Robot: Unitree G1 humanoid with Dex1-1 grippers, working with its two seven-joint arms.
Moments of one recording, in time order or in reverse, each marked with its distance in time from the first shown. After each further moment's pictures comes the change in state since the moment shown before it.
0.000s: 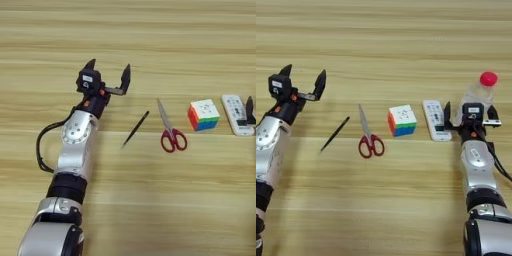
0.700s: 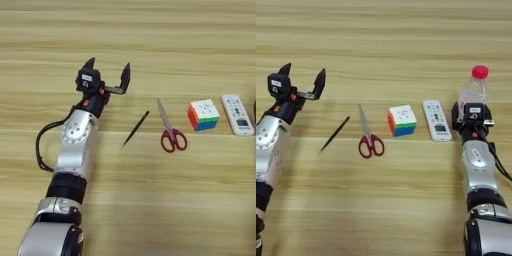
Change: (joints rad) left arm 0.000 0.002 0.000 -0.011 0.000 0.000 0.000; right arm 0.000 0.000 -0.010 0.000 -0.003 0.000 0.001
